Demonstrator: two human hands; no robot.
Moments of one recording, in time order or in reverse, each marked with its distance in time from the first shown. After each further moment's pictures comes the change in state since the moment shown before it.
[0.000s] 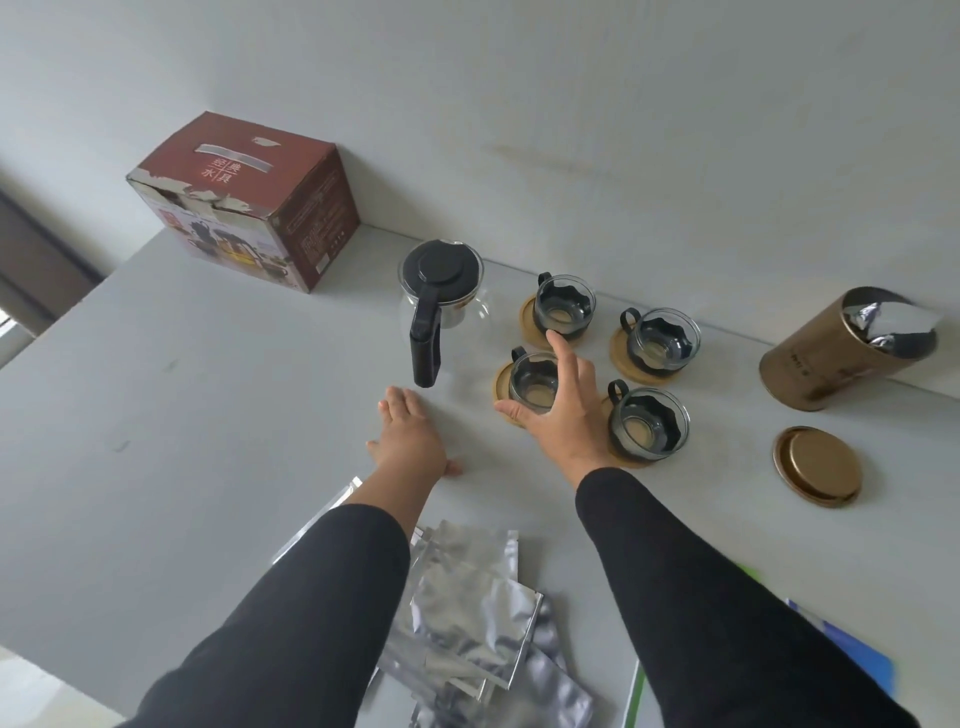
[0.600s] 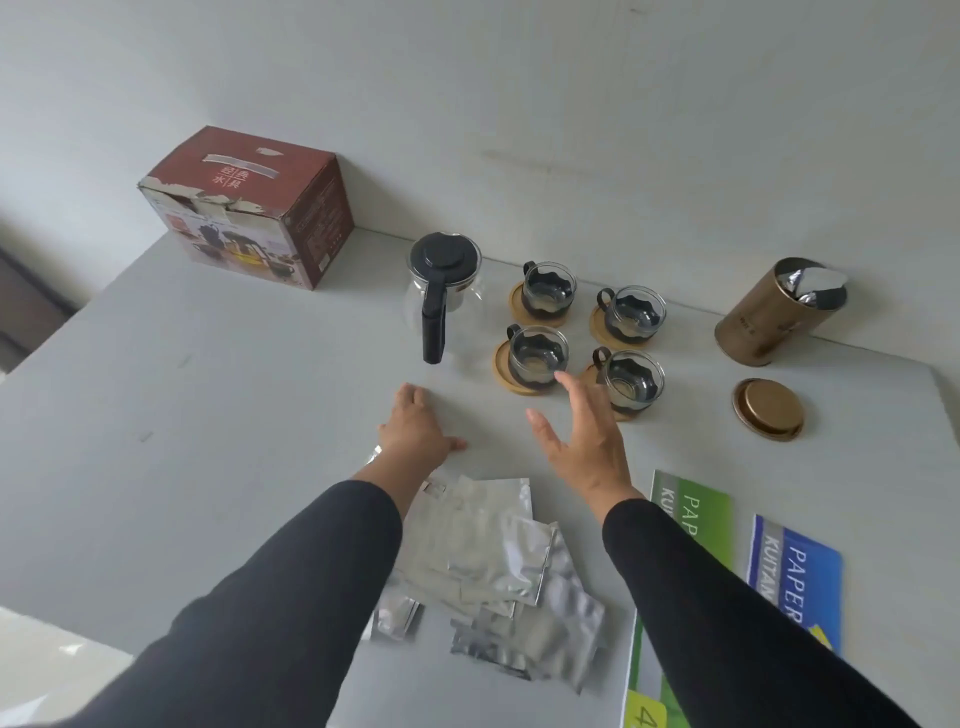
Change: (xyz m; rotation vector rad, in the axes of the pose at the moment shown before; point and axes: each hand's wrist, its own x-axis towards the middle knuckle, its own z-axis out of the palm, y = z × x) left_hand -0.024 -0.033 0.006 -0.188 0.116 0.216; right_hand -0.087 -0.019 -0.019 -0.171 0.089 -0.012
